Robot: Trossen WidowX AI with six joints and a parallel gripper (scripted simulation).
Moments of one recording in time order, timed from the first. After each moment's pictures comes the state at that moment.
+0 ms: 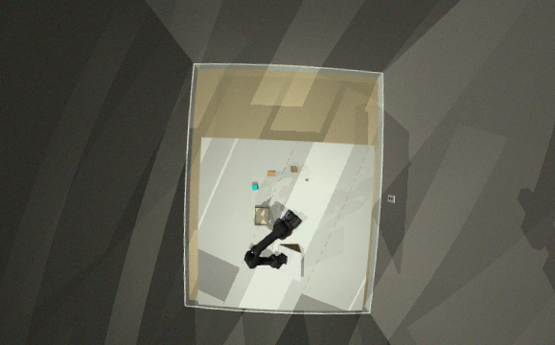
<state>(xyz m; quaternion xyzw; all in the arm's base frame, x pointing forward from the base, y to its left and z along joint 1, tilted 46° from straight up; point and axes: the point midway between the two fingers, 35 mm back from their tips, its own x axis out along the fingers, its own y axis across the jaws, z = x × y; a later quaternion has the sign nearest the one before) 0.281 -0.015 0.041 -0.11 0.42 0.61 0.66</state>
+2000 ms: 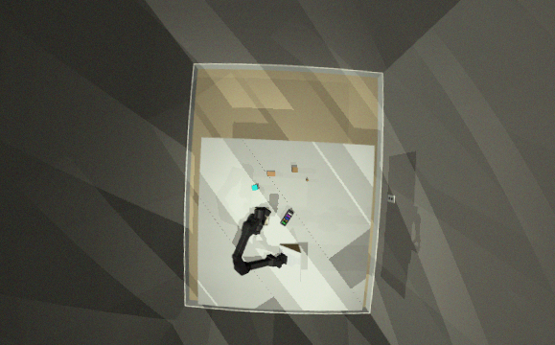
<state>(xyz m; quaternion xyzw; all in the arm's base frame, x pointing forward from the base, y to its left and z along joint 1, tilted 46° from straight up) 0.283 0.125 0.148 -0.11 0.42 0.61 0.66</state>
